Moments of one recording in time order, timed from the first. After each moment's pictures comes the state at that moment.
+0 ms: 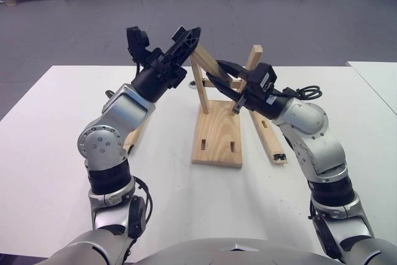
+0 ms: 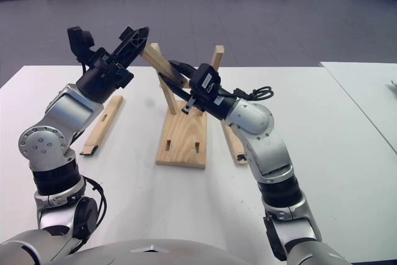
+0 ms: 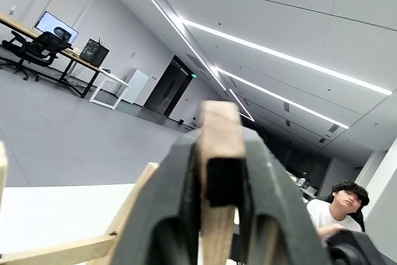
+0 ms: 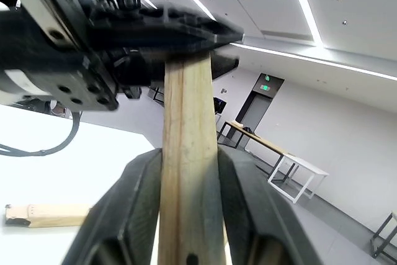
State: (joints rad) left arm -0.50 0.15 0.25 -0.40 -1.29 0.80 -0.04; right arm -0.41 -0.34 0.18 -0.41 0.24 0.25 0.58
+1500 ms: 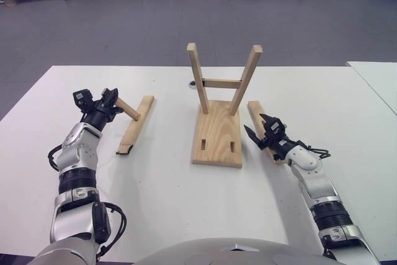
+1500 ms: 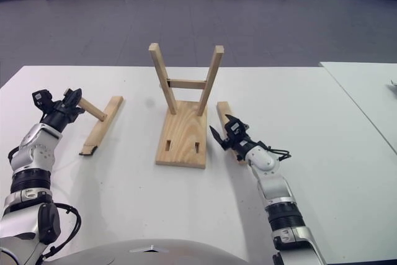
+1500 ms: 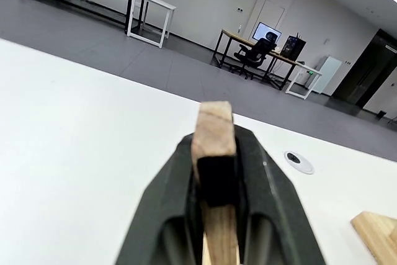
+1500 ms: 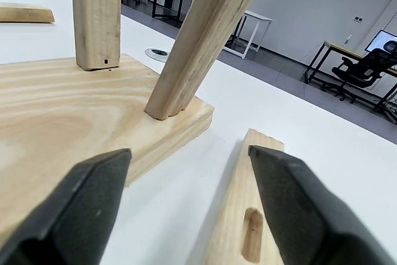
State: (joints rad) left arm -0.43 0.44 0.38 0.57 -0.53 0.16 -0.50; right arm -0.13 -0.34 0.08 0.23 0.03 -0.09 0.45
